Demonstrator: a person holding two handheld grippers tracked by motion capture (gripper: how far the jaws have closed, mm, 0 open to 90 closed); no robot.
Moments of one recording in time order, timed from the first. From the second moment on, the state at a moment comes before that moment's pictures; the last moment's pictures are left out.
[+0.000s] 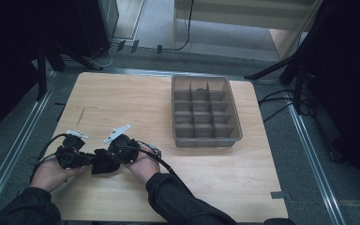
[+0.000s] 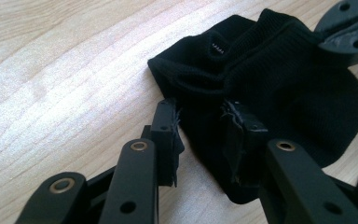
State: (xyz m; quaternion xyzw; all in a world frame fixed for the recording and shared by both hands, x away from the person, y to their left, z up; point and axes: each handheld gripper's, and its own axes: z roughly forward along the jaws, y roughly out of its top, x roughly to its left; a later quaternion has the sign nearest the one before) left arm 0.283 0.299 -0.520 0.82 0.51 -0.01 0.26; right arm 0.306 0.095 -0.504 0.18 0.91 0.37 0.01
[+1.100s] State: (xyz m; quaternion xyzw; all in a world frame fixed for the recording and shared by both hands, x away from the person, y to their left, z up) left arm 0.270 0.332 -0.505 0.77 0.55 0.01 0.31; right arm 0.308 0.068 -0.506 0.17 0.90 0.40 0.02
